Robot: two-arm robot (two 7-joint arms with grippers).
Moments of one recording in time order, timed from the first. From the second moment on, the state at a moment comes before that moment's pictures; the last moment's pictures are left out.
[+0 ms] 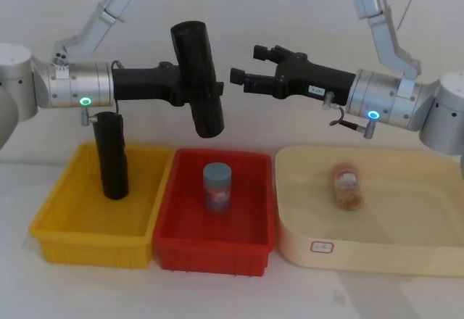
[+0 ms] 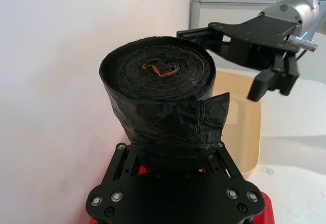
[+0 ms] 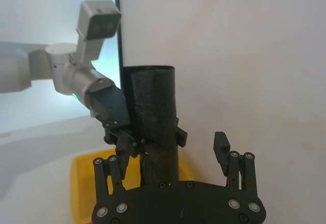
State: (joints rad) left arm -1.44 0.07 0.67 -0.06 -0.56 -0.14 -1.31; right arm 1.08 0.27 -0.58 -0.84 0.62 0.10 0.92
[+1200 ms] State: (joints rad) left arm -1.46 0.06 0.62 -0.02 -0.51 -0.16 -1.32; right arm 1.12 0.24 -0.59 -0.83 0.68 0.08 0.97
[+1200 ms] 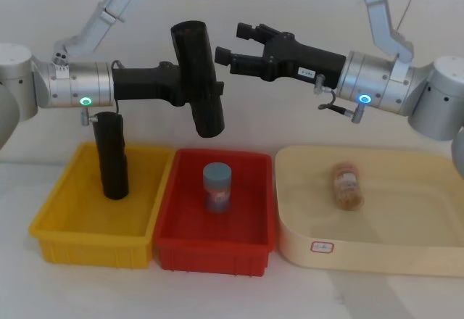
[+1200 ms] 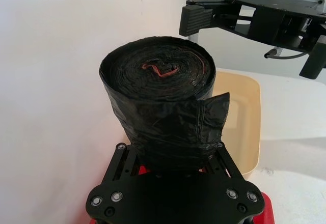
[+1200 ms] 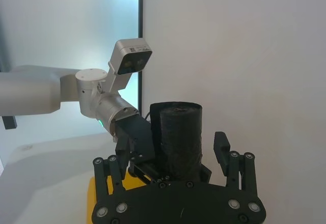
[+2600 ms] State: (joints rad) left arm -1.47 0.05 0.60 0.00 -0.49 -0.17 -1.33; right arm 1.11 0.26 -0.62 -0.88 0.70 0.08 0.95
